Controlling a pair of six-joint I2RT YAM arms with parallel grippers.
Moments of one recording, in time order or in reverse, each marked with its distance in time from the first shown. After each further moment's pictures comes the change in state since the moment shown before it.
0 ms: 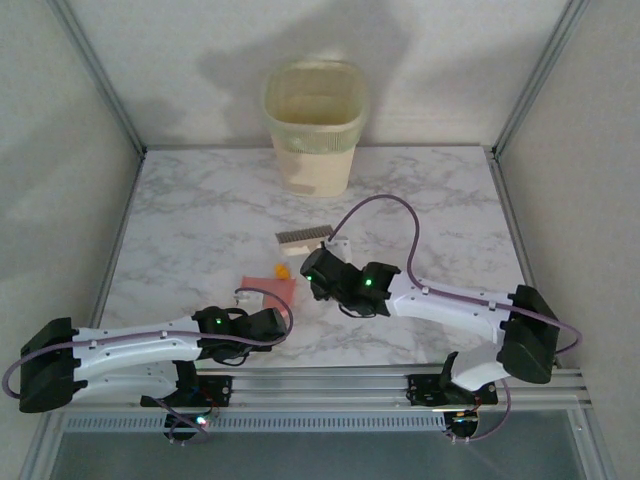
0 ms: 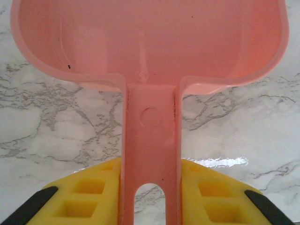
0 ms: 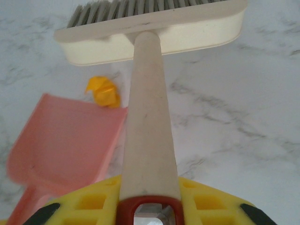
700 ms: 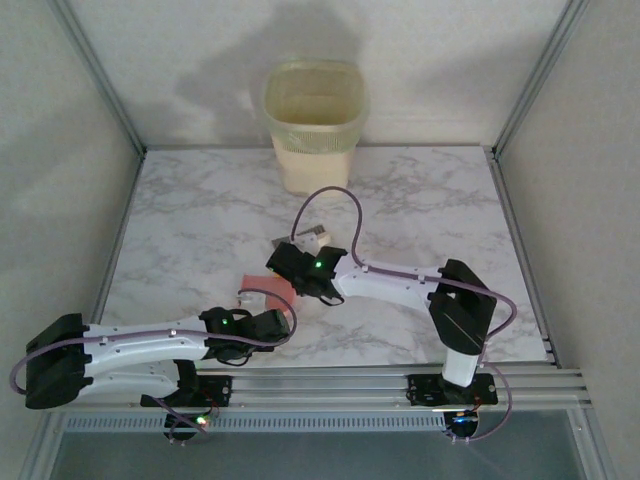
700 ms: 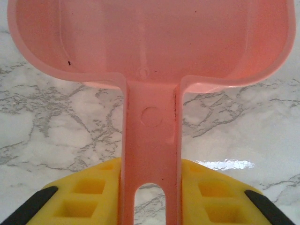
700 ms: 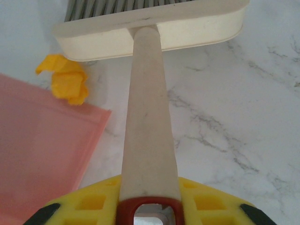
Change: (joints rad) left arm 0.000 0.046 -0.019 0.050 -0.013 0.000; right arm 0.012 0.338 0.261 -0.150 0.031 -0.184
